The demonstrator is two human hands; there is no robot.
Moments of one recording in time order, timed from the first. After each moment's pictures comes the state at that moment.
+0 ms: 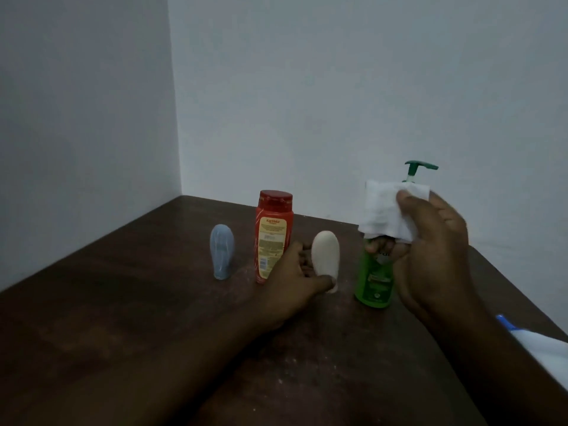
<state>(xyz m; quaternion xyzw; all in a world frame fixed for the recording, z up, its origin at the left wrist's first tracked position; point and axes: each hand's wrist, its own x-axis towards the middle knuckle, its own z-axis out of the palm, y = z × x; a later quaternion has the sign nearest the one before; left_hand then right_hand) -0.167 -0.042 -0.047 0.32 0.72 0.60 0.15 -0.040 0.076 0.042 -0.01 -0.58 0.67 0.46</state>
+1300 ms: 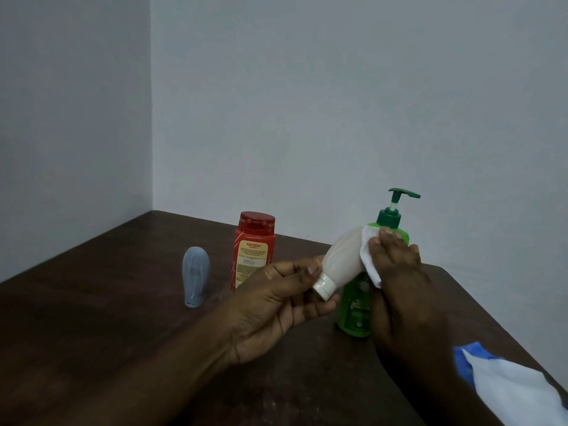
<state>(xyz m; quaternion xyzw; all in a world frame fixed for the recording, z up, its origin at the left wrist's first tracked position) -0.147 -0.065 0.002 0.25 0.35 0.80 0.43 -0.036 0.111 -0.013 0.02 -0.84 -0.02 0.54</state>
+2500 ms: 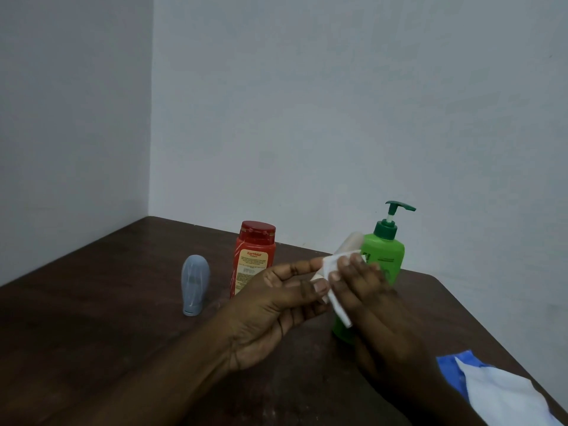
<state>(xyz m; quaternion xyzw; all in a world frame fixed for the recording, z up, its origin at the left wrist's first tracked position) -0.150 -0.068 0.003 0.26 0.33 0.80 0.42 -0.031 0.100 -0.015 0.13 -0.87 -0.11 0.47</state>
